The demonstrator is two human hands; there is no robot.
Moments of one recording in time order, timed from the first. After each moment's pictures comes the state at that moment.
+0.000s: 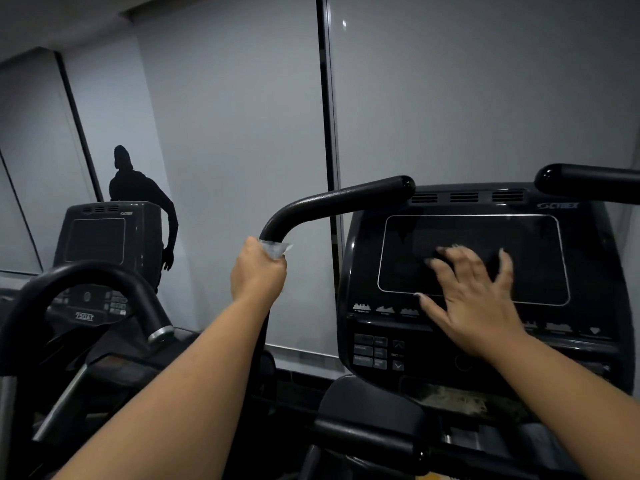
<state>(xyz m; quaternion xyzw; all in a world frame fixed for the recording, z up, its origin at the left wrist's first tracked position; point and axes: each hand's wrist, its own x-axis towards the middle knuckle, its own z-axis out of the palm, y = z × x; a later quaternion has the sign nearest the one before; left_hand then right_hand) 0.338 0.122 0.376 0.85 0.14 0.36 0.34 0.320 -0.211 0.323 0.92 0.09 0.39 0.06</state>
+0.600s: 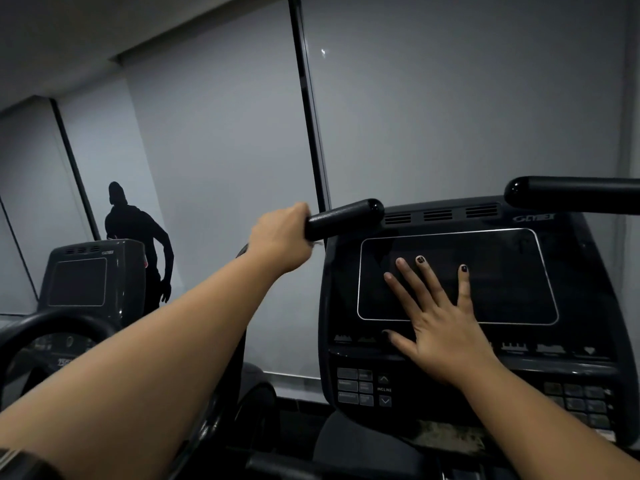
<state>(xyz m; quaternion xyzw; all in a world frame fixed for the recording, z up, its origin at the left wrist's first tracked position) 0.356 0.040 0.479 0.93 -0.04 0.36 0.01 0.342 -0.201 0.313 0.89 0.14 0.42 0.08</state>
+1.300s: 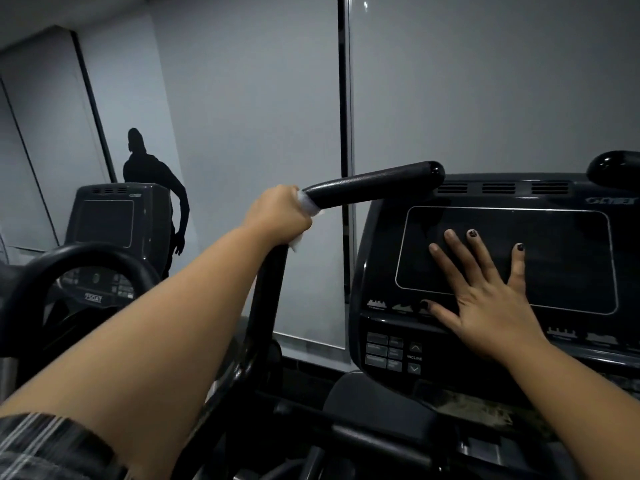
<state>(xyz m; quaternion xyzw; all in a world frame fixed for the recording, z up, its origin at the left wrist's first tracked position) 0.345 0.111 0.456 0.94 0.03 0.28 0.19 0.341 -0.203 0.313 0.90 0.13 0.40 0.11</state>
